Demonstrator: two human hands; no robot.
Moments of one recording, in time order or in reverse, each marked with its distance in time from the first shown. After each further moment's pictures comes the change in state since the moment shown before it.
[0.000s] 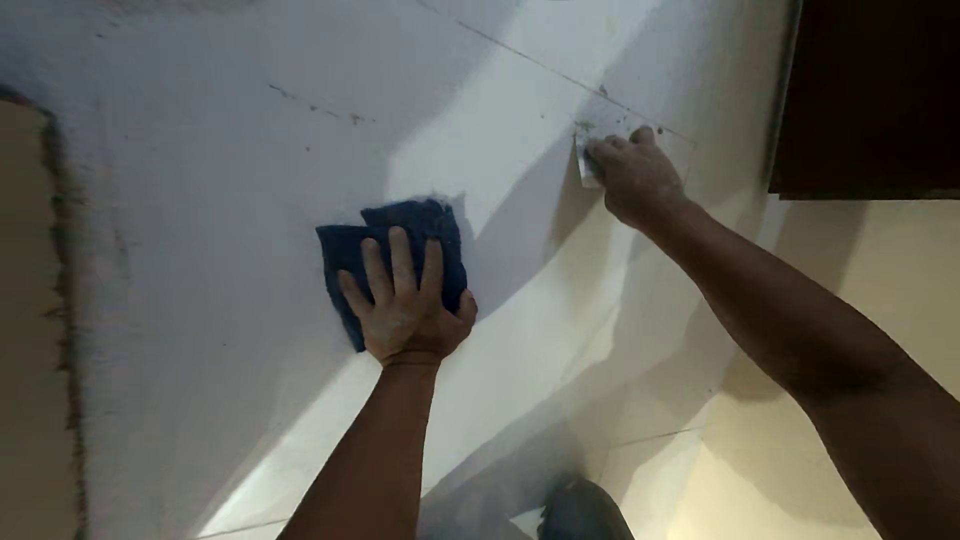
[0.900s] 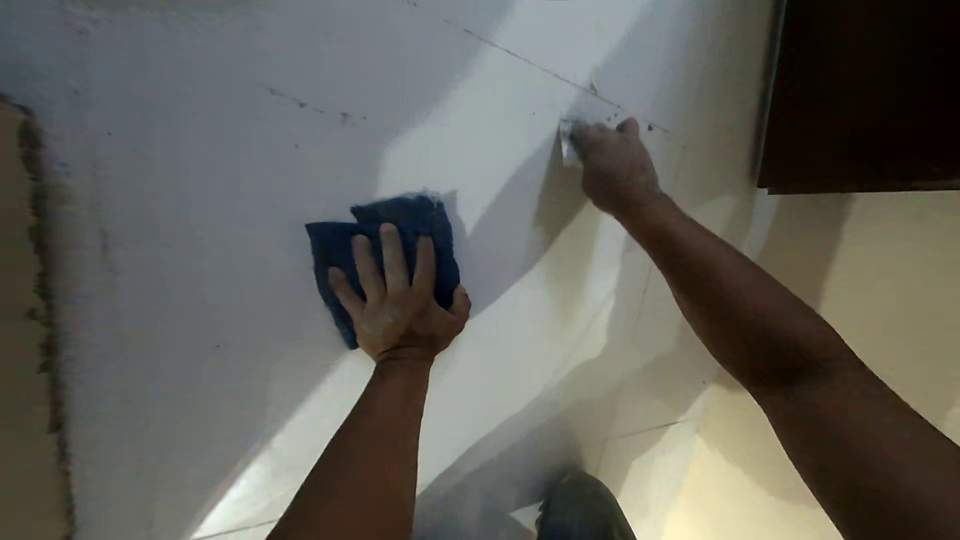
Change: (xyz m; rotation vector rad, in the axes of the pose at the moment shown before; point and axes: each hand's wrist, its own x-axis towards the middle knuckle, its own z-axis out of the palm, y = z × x) left_hand -0.003 0.000 0.000 -0.003 -0.018 -0.001; right_hand 0.003 -0.023 0.003 0.077 0.017 0.125
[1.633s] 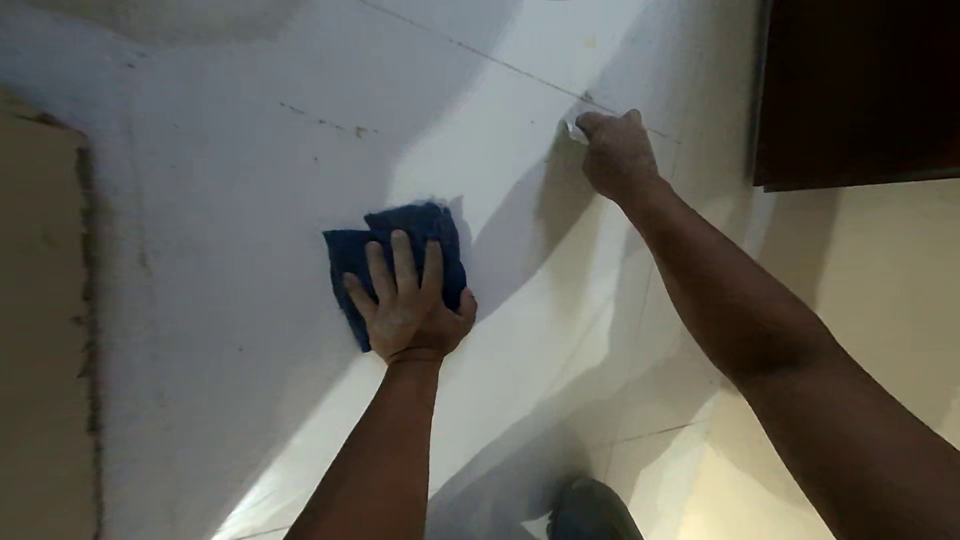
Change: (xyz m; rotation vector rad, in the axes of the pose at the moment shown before) left_hand 0.001 -0.002 0.003 0.003 0.017 0.014; right_hand 0.004 -0.003 -0.012 0.041 0.031 0.062
